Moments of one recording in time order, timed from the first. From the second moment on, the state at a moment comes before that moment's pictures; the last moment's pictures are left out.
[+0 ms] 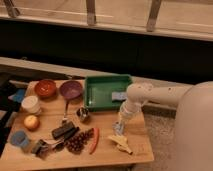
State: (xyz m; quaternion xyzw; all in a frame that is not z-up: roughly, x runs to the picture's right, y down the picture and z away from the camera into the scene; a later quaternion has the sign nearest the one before) arm 0.096 0.183 0.828 -0.38 0.12 0.62 0.67
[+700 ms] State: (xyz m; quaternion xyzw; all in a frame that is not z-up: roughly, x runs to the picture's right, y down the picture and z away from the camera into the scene) arm 0.053 0.232 0.782 -0.47 0.06 0.57 0.67
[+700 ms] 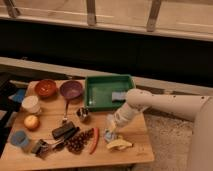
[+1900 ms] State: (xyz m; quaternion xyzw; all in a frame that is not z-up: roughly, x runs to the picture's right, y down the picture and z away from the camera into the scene) arm 0.123 0.170 0.824 -0.43 0.10 0.62 0.65
